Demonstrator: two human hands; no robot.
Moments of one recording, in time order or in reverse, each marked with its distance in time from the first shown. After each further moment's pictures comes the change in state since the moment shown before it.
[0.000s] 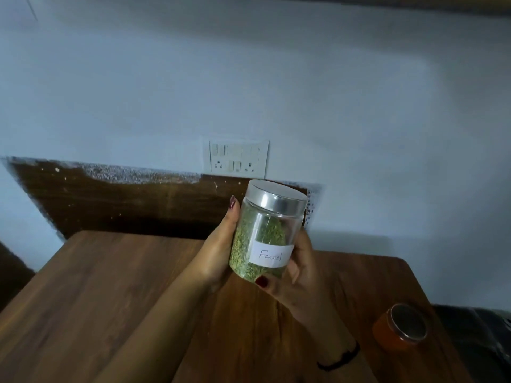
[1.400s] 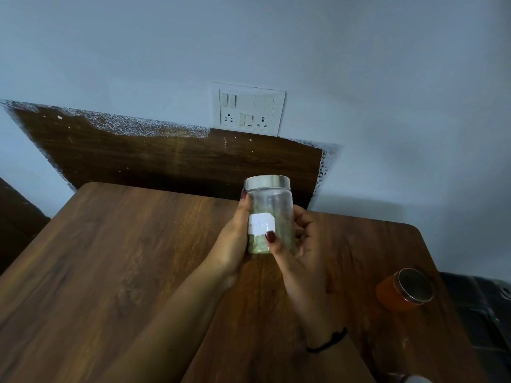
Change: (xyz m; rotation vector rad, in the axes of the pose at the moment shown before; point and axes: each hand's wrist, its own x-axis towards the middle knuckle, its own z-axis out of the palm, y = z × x) left_hand -0.021 -0.069 -0.001 -0.100 0.222 -0.262; right_hand -0.031 0.059 0.007 -0.070 0.281 0.130
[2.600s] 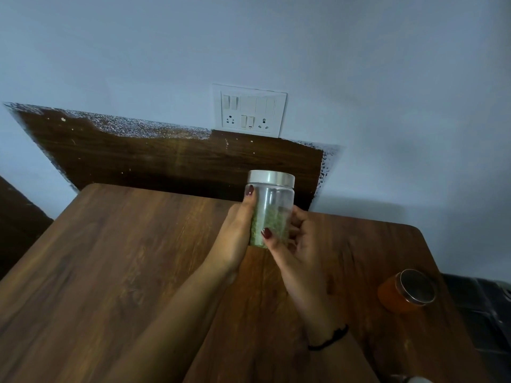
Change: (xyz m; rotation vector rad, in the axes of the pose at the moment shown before) left_hand -0.003 0.009 0.003 0.183 -0.012 0.218; right_hand -0.002 -0.023 -0.005 -0.139 -0.145 0.075
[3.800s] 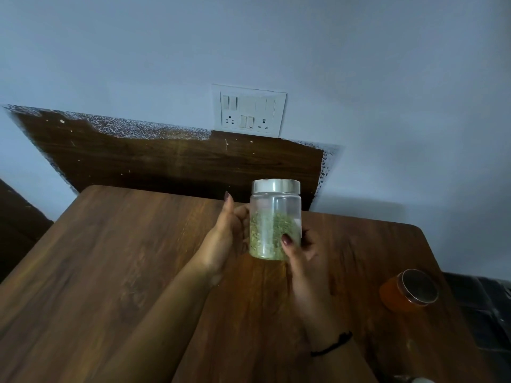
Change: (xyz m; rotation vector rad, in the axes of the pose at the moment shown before) left_hand 0.009 -0.030 -0.031 -0.186 -0.069 -0.141; right_hand 0.001 0.028 0.003 0.304 0.085 0.062
